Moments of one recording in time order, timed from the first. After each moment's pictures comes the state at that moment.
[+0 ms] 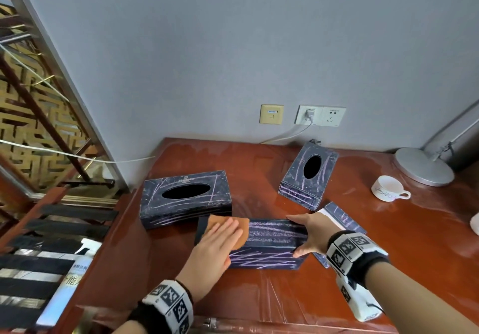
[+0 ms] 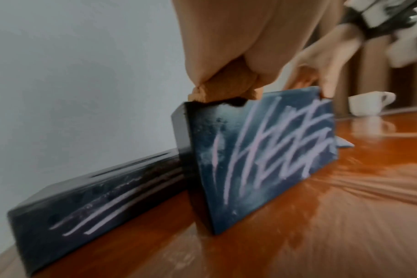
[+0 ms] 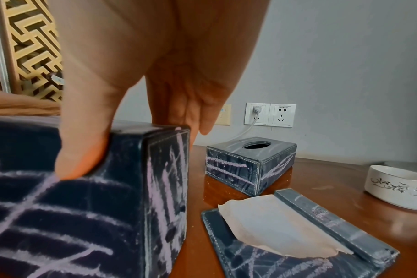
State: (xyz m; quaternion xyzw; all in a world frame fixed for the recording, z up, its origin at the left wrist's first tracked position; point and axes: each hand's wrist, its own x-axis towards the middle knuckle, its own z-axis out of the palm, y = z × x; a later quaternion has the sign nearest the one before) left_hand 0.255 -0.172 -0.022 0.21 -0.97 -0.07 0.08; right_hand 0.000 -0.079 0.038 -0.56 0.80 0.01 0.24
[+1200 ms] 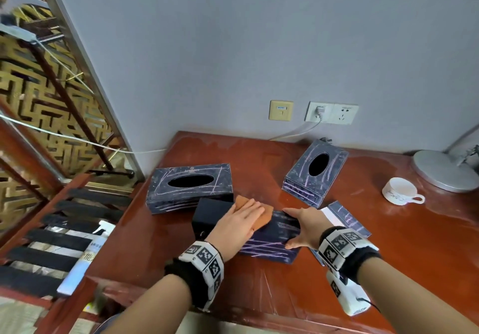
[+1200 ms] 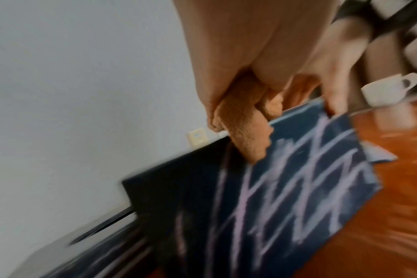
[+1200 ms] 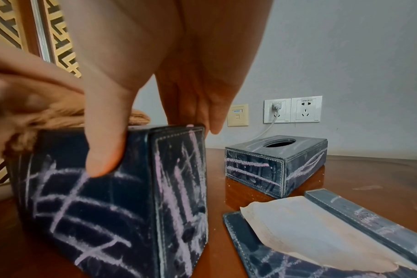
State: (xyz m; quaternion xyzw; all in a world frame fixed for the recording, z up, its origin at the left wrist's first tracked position) left_hand 0.185 -0.158 0.009 0.27 -0.96 -0.11 0.01; right_hand -0.004 -0.078 0.038 -0.61 0.76 0.01 0.20
